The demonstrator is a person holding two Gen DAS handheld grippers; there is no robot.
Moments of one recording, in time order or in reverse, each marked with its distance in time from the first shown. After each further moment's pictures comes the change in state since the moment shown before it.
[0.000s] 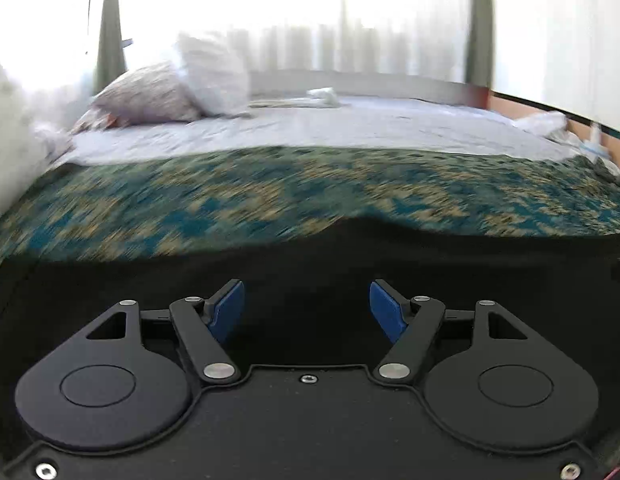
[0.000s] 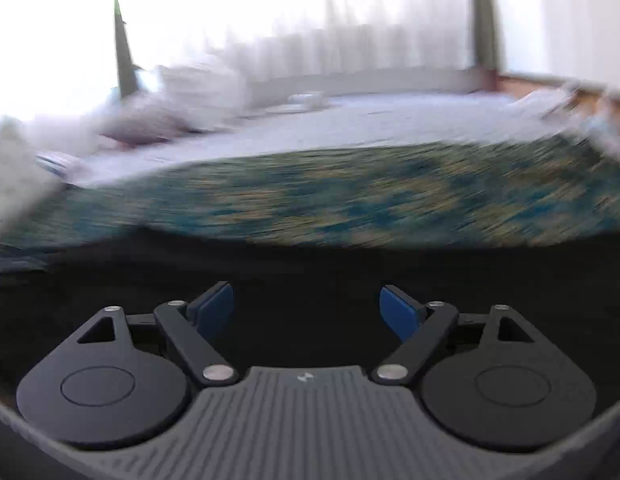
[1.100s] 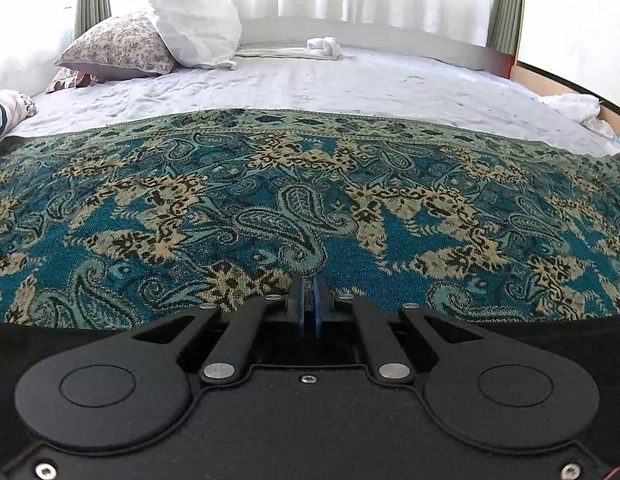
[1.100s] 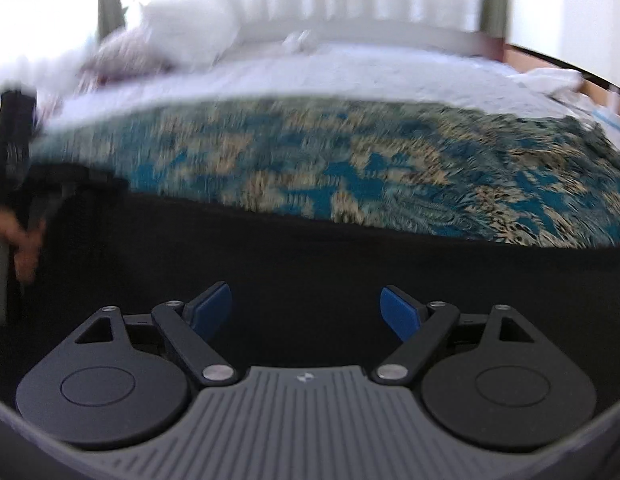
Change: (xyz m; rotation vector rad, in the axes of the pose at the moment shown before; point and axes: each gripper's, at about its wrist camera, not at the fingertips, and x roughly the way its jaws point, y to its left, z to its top) left arm 0.169 -0.063 0.066 -0.033 0.157 -0.003; right arm 0.062 -0.016 0.026 -0.143 0.246 -0.167
